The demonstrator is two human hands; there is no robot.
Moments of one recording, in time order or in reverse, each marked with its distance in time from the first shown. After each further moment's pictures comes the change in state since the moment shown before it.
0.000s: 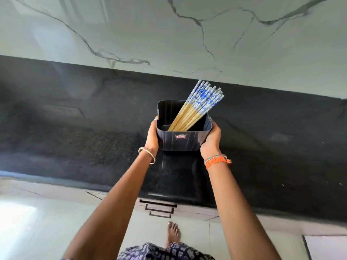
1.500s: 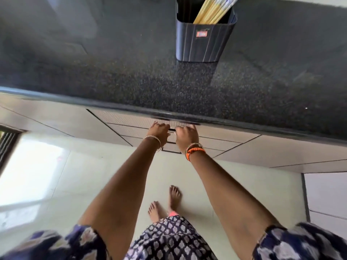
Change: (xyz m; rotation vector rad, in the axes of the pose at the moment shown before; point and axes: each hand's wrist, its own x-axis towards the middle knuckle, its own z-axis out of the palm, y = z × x) left_hand -0.114 -0.149 -0.115 1.886 -0.338 -0.018; right_hand -0.085 0.208 -0.118 -2.017 -0.491 -0.535
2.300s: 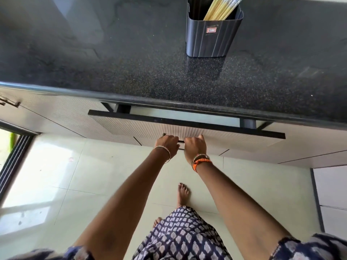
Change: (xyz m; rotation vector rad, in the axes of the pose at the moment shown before) left_hand -0.081 0.004 0.012 0.029 -0.058 0.019; right_hand -0.067 -0.035 0.019 -0.013 0.006 0.101
